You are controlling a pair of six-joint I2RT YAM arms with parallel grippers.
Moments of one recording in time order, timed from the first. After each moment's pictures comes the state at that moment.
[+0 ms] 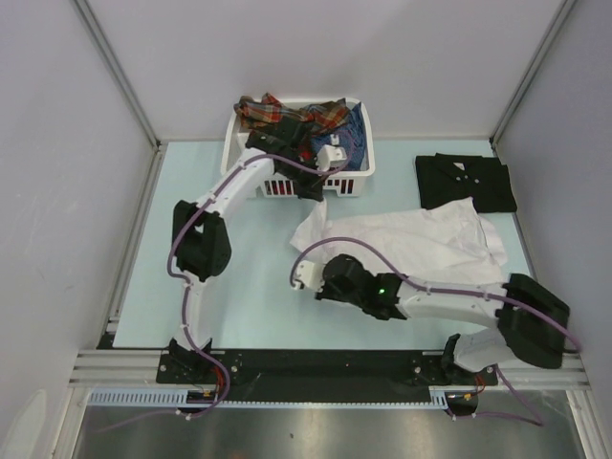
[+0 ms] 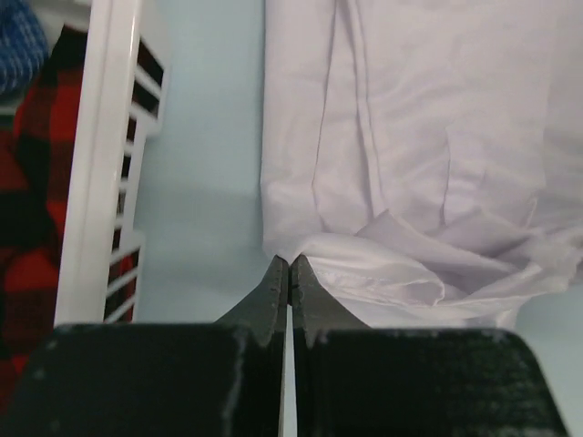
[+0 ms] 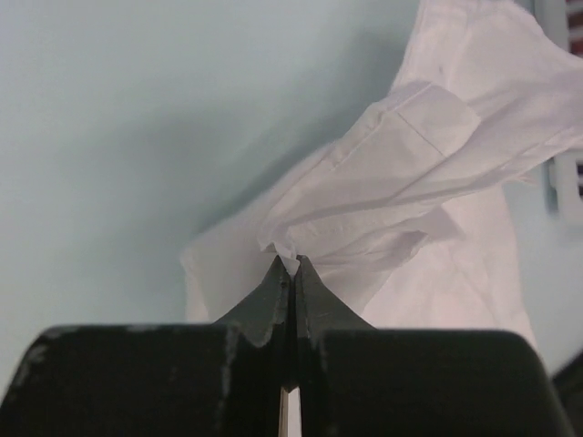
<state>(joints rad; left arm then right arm) -0.46 2.12 2.01 -0.97 0.63 0.73 1.15 1.43 0.77 -0.05 0.23 -0.43</state>
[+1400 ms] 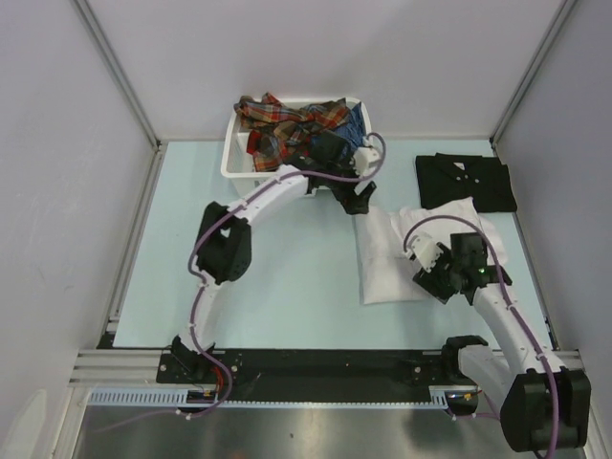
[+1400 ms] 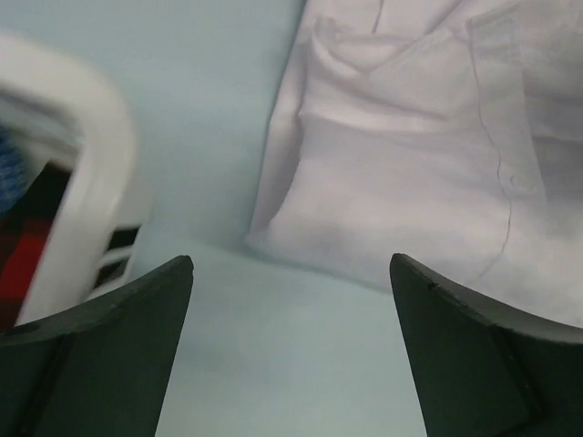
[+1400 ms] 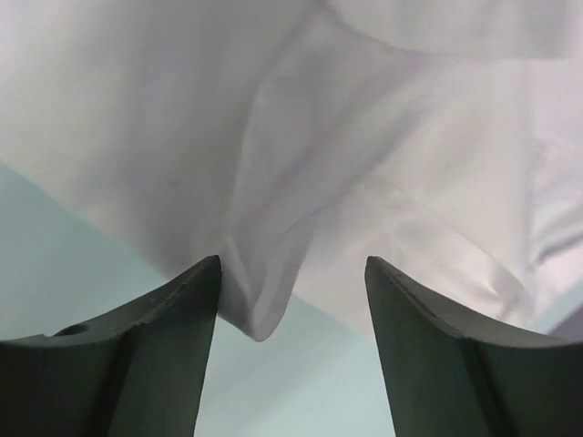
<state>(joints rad) -0.68 2.30 2.09 -0.58 0.49 0.31 0.12 0.92 0.52 -0.62 -0.14 -0.87</state>
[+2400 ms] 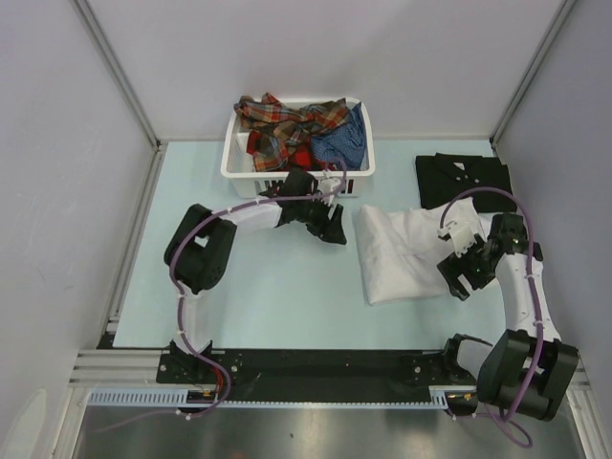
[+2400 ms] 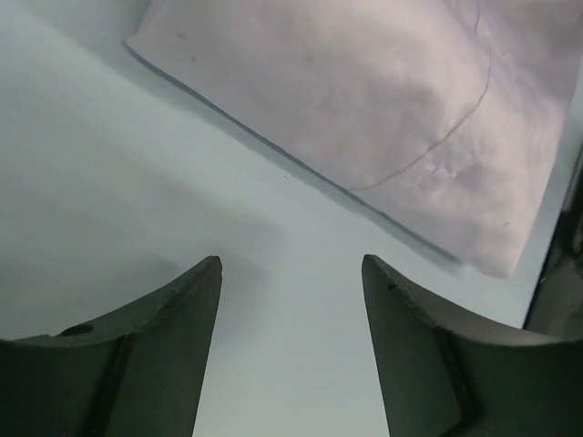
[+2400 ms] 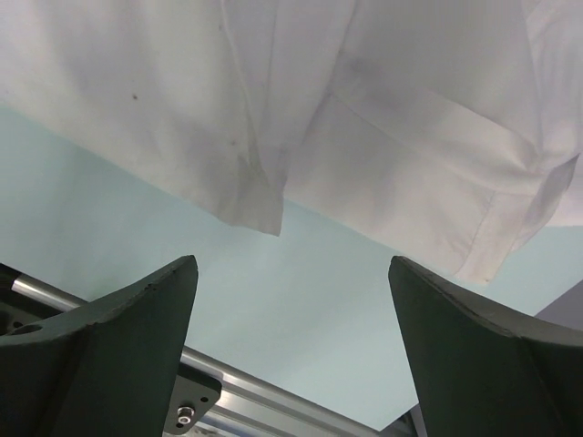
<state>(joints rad) -0.59 2.04 1.40 -0.22 0.68 0.03 -0.28 1.11 0.79 -0.94 -0.27 -0.93</state>
